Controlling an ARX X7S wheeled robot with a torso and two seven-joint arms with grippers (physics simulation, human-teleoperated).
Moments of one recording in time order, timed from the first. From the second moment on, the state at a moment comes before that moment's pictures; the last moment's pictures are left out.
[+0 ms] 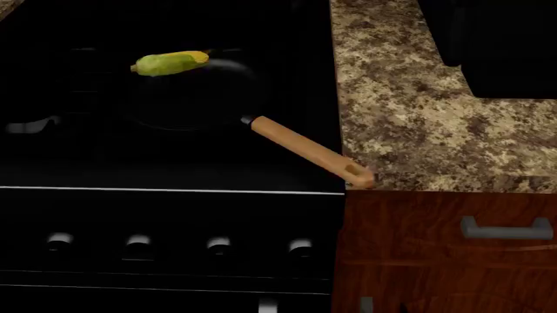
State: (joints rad) left arm 0.00 0.00 0.00 0.00 0.00 0.00 0.00; right arm 0.00 0.00 0.00 0.00 0.00 0.00 0.00
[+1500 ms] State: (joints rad) left arm -0.19 -0.21 0.09 0.65 -0.13 -0.70 -0.01; right arm 0.26 0.26 -0.12 -0.51 0.01 0.71 0.01
